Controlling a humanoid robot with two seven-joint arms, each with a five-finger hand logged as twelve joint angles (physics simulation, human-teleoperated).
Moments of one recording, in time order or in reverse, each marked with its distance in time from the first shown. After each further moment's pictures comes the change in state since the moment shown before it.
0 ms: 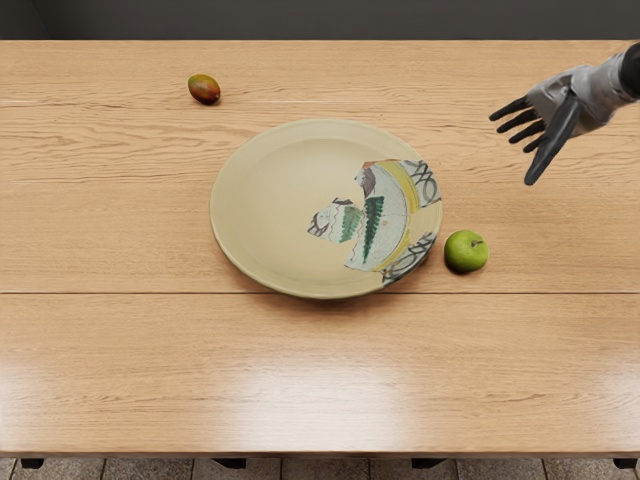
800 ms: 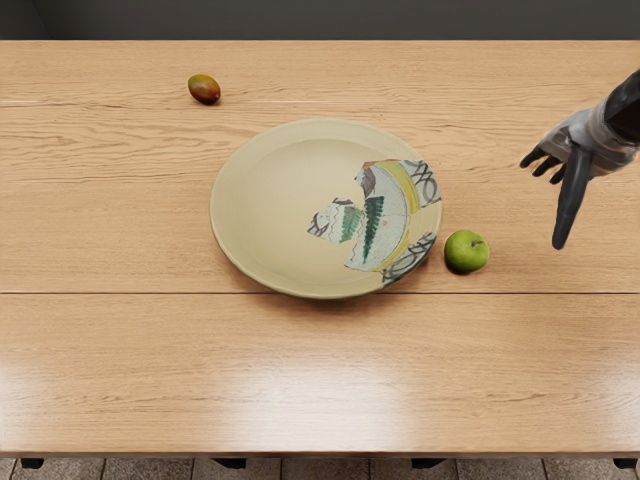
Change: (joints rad) left arm 0.000 0.000 0.000 0.000 0.000 0.000 0.000; right arm 0.516 0.034 -0.655 0.675 0.099 -0.442 0.000
